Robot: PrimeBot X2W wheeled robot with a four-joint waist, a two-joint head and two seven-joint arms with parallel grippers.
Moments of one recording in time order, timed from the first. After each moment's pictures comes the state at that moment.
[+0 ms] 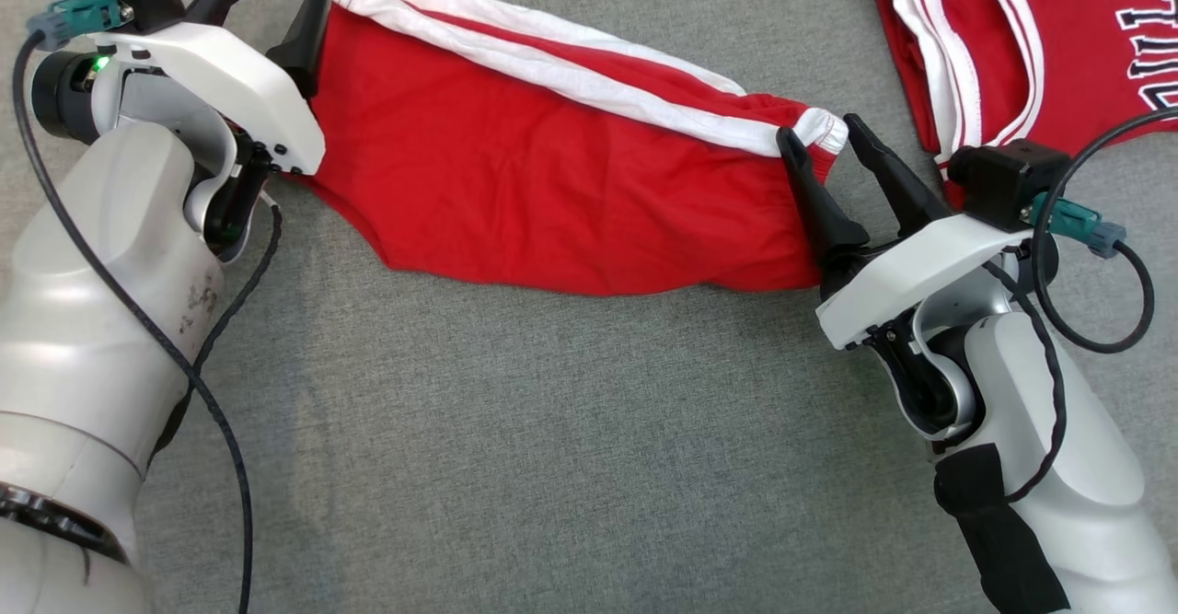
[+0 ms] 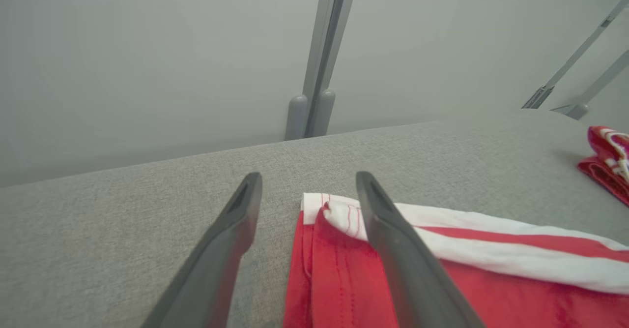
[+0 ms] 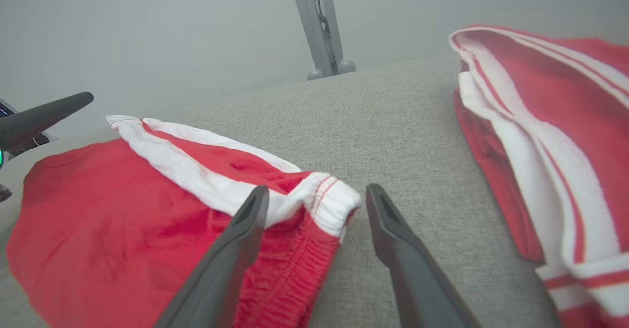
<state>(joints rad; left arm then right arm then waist) -1.16 0.25 -0.79 1.07 -0.89 -0.13 -0.22 -0.61 -0.07 0.27 0.39 0.47 0.13 0.00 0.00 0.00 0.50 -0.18</state>
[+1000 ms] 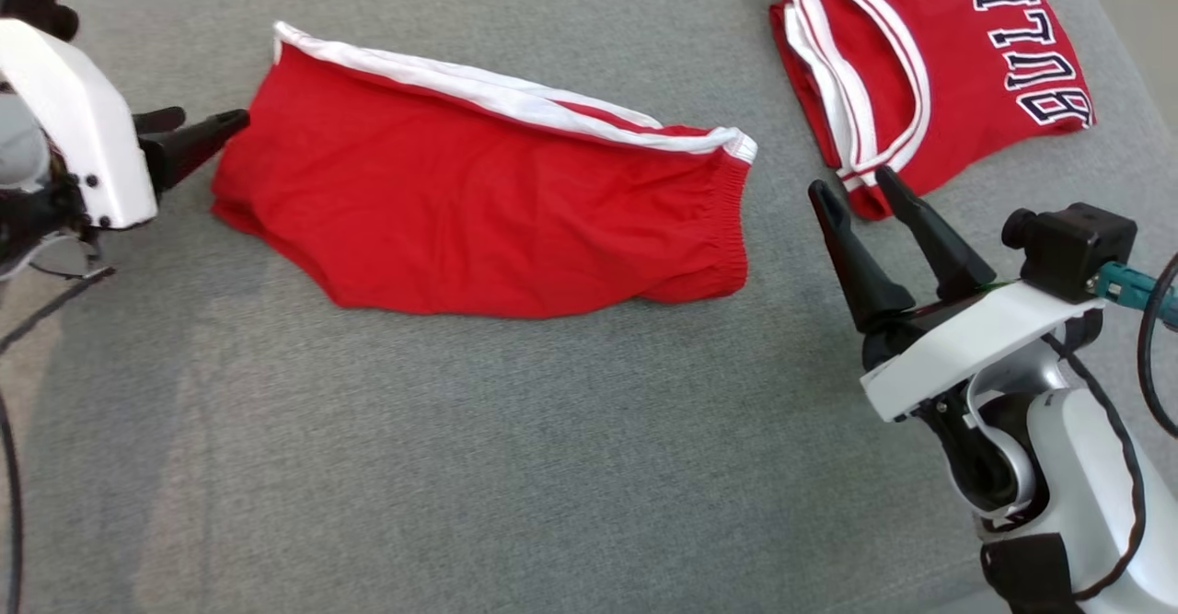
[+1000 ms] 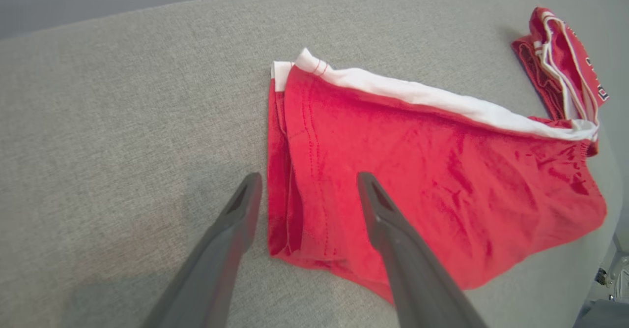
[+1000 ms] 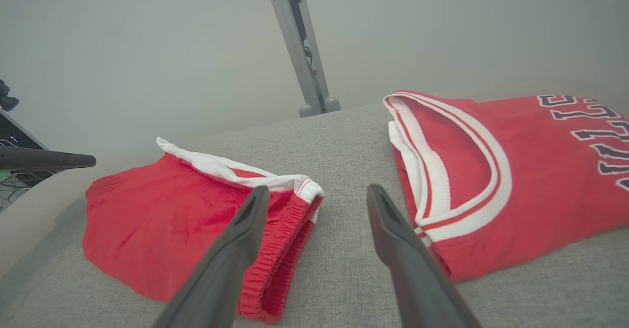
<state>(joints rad) -1.12 0.68 -0.97 0.62 -1.39 -0.13 0.56 -0.41 -0.14 0.24 0.10 0.53 0.13 0.09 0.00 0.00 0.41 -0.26</state>
